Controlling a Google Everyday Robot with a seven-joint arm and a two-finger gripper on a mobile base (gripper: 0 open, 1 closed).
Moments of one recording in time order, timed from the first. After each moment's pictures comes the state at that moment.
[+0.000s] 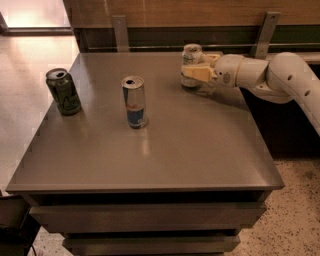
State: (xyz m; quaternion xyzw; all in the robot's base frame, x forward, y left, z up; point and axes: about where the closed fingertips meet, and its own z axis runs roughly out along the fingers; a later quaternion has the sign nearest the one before) arm 0.753 -0.122 0.882 -0.36 0.66 0.29 0.59
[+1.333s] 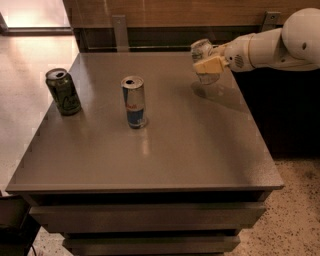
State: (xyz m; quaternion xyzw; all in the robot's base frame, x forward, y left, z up) arm 0.729 -0.157 0.904 -0.40 0.75 0.17 0.49
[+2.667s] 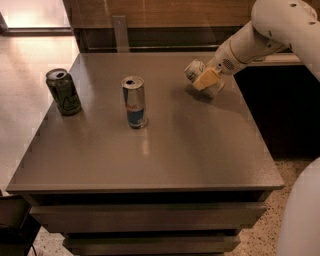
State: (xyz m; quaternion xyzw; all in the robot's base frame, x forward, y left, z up) arm 0.712 -0.157 0.854 -0.49 0.81 0.08 0.32
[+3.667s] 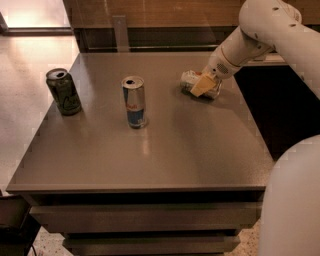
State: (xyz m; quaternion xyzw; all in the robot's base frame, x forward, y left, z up) arm 0.714 -0.145 0.833 -0.51 0.81 0.08 0.27
